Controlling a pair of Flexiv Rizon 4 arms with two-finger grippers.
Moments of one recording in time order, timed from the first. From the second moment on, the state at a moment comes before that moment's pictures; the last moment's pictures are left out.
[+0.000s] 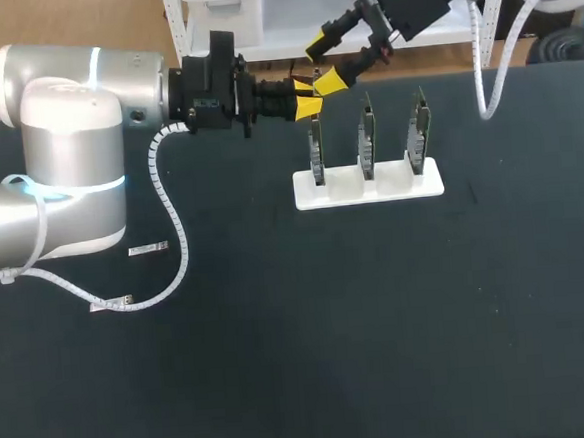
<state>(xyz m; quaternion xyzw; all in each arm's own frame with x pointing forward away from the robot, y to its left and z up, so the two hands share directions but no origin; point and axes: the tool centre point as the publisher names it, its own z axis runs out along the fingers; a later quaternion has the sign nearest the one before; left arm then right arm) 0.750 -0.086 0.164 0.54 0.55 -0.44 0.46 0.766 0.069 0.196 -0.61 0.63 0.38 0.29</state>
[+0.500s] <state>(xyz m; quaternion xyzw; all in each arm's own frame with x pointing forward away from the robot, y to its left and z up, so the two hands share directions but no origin) 0.750 -0.086 0.164 0.54 0.55 -0.44 0.46 0.758 0.068 0.196 -0.61 0.63 0.40 0.27</state>
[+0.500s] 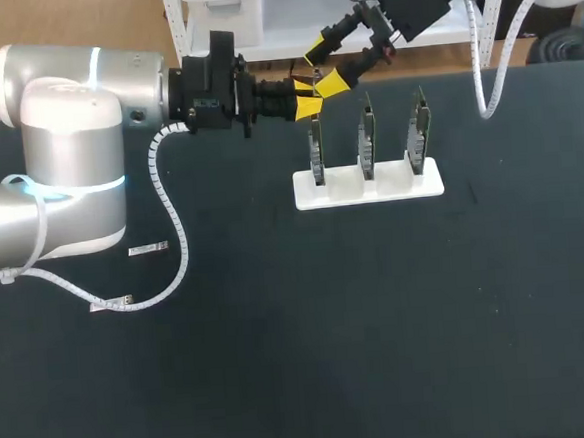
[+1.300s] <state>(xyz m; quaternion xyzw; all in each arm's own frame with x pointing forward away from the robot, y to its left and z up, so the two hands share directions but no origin) 0.750 -0.086 0.164 0.54 0.55 -0.44 0.46 0.754 0.072 0.196 -0.61 0.63 0.39 0.26</state>
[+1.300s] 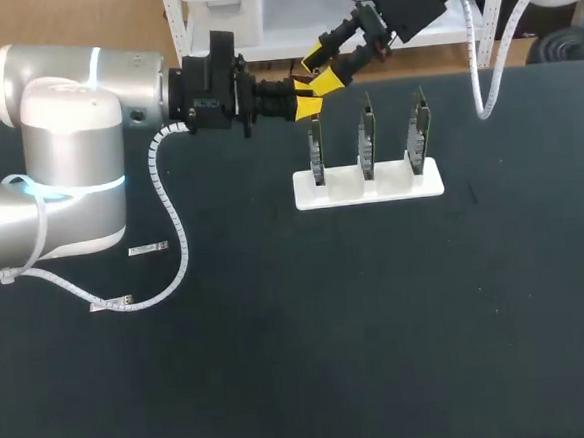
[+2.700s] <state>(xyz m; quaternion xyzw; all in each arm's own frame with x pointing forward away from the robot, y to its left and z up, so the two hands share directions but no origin) 0.756 -0.081 0.160 0.55 0.57 -0.41 0.46 0.752 0.060 0.195 -0.61 0.64 0.39 0.27</state>
